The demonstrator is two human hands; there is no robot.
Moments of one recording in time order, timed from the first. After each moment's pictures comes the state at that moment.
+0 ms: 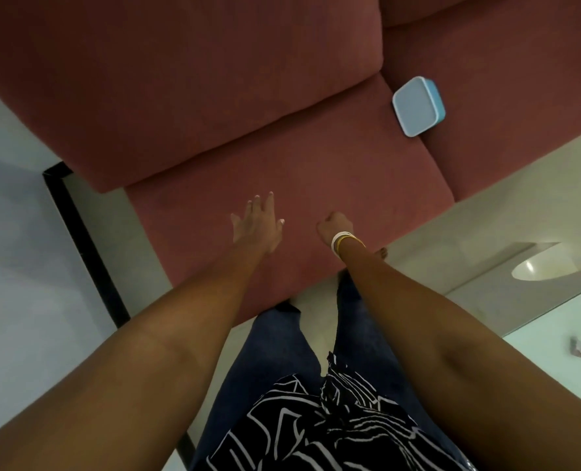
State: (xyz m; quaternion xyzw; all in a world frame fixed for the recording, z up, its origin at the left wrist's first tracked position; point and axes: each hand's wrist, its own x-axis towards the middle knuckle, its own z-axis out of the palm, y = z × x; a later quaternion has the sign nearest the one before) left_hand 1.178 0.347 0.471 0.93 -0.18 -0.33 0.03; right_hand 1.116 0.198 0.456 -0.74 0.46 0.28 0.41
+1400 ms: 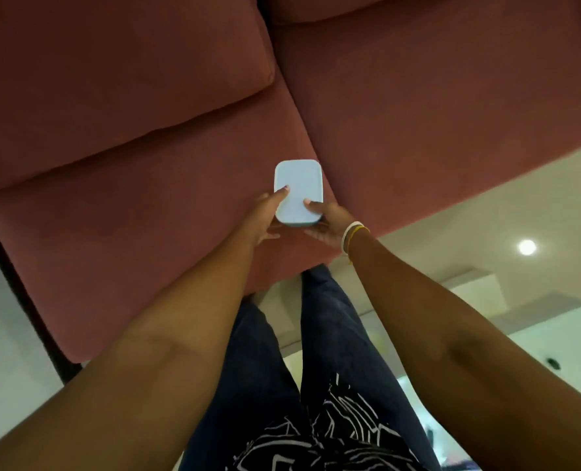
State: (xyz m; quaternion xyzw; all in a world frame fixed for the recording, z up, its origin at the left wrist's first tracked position) left_hand 1.197 -0.013 0.405 0.66 0.31 -0.51 0.46; right_hand 1.132 -0.148 0.386 -0.37 0.50 0.29 0.72
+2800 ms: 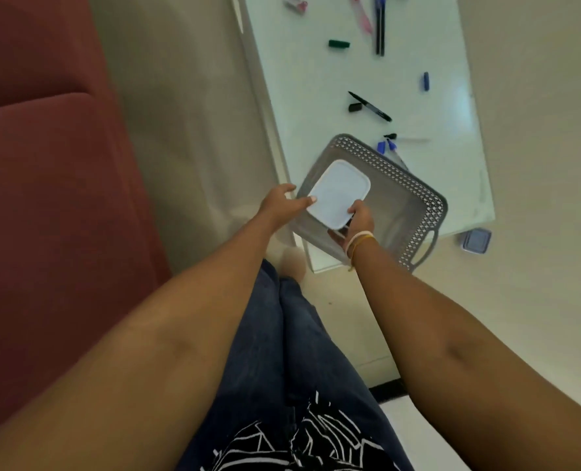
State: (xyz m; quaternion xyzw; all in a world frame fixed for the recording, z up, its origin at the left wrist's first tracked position) left_hand 0.726 0.171 0.399 0.63 -0.41 -0.66 -0.01; right_hand 0.583 0.235 0.382 0.17 0.76 -0.36 0.51
